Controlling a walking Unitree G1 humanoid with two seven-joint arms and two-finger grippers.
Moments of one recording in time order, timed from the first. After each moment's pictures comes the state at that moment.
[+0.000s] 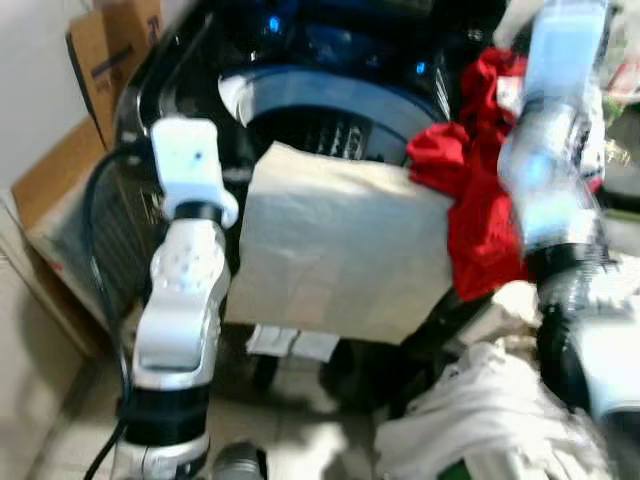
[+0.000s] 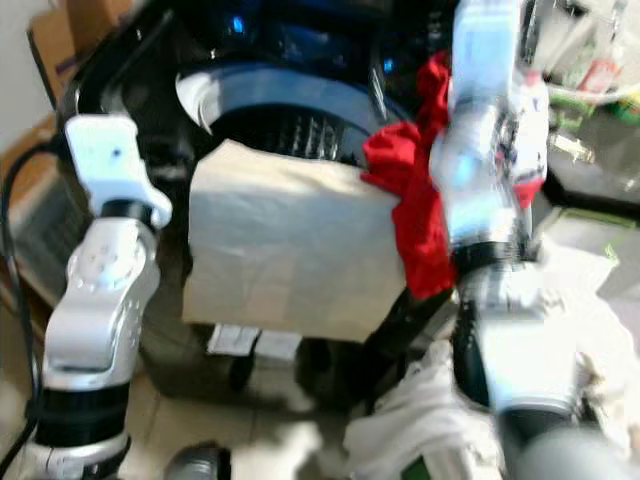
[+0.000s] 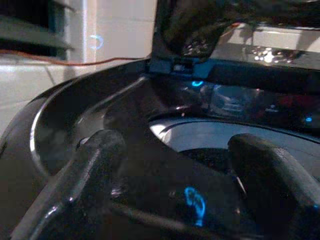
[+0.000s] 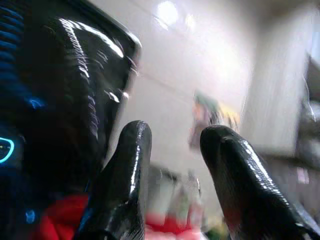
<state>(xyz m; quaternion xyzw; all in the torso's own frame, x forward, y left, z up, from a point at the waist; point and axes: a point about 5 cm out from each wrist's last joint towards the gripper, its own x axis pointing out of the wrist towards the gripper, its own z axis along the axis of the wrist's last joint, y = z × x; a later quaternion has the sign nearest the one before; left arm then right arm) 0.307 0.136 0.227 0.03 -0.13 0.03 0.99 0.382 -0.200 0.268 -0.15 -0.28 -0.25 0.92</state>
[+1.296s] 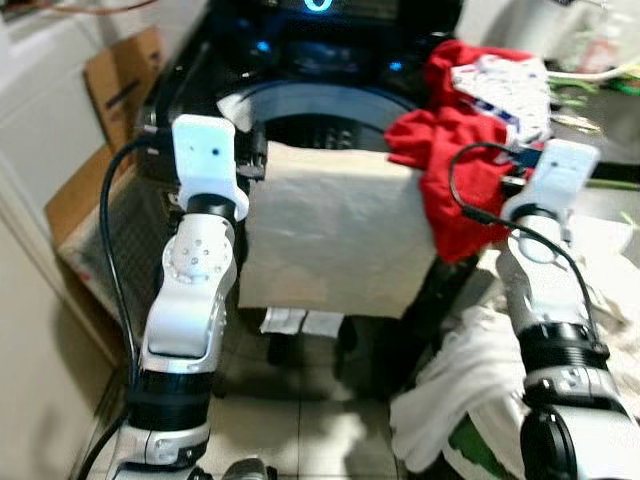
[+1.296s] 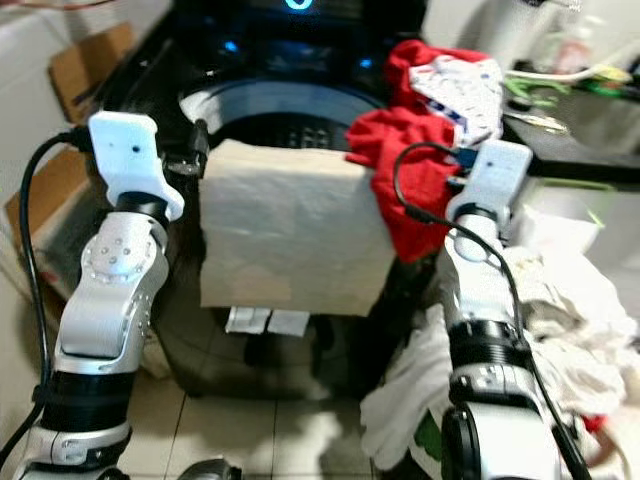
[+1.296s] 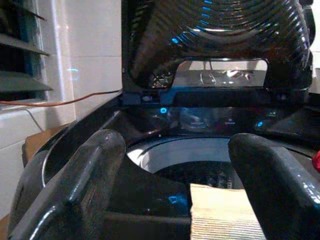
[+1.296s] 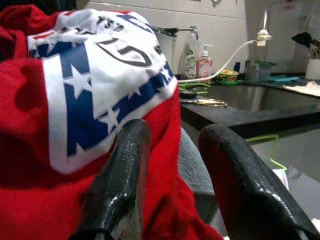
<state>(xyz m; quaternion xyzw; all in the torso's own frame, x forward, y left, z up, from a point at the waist) 0.317 0.134 0.227 0.06 -0.15 0.01 0.99 0.363 -0.218 0.171 -0.01 -0.05 -0.20 0.98</state>
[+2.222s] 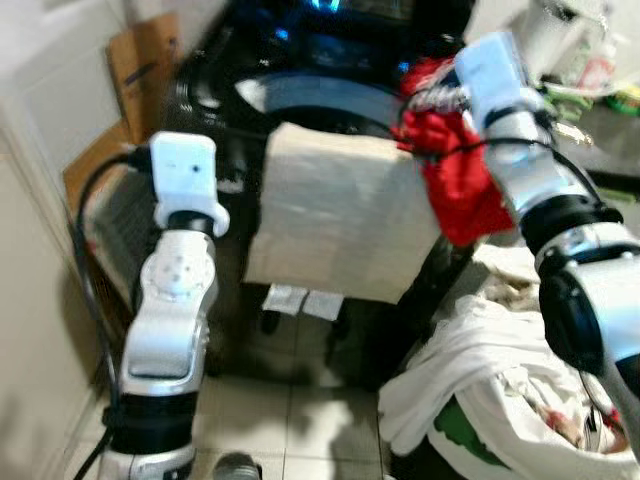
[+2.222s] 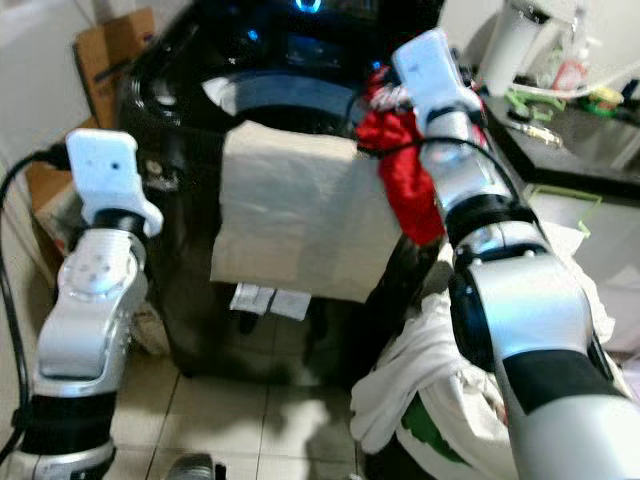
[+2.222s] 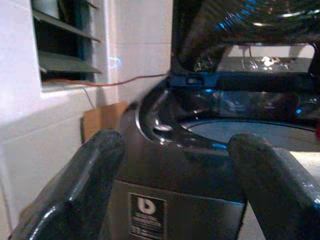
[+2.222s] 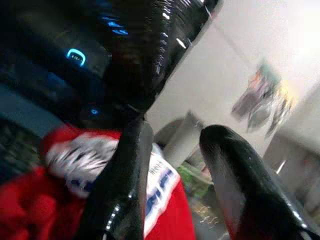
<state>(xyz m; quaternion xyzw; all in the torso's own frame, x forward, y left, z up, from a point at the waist) 0.303 0.152 0.219 0.08 -0.13 0.04 0.99 0.423 -0.187 0.263 -0.23 -0.09 -0.10 0.96</state>
